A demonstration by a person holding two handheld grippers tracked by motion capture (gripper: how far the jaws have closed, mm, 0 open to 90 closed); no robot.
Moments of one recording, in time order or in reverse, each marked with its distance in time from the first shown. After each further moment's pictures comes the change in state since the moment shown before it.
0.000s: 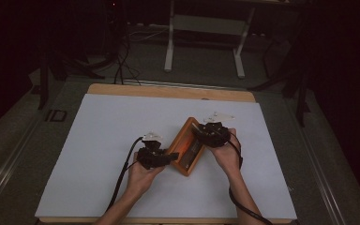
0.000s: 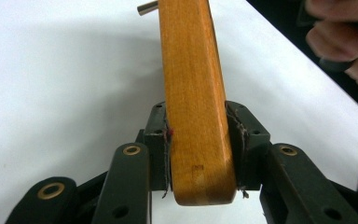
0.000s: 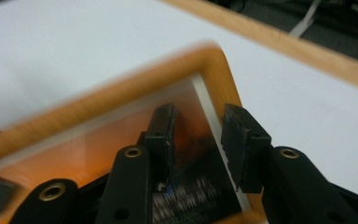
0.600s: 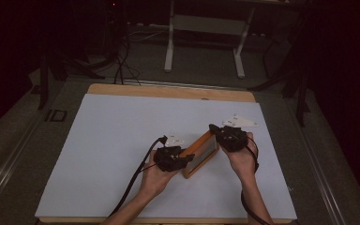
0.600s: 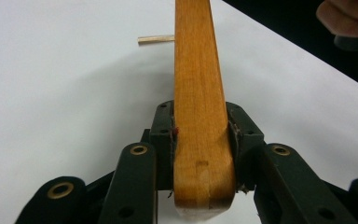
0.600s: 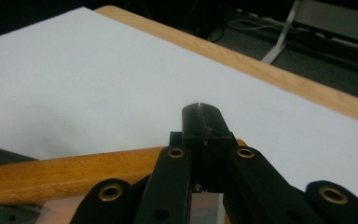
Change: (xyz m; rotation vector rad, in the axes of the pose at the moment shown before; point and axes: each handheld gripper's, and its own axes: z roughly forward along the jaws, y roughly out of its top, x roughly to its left) left arm -0.051 0.017 0.019 -0.003 0.025 0.187; right arm -0.012 -0.011 -0.052 -0.104 -0.060 0.019
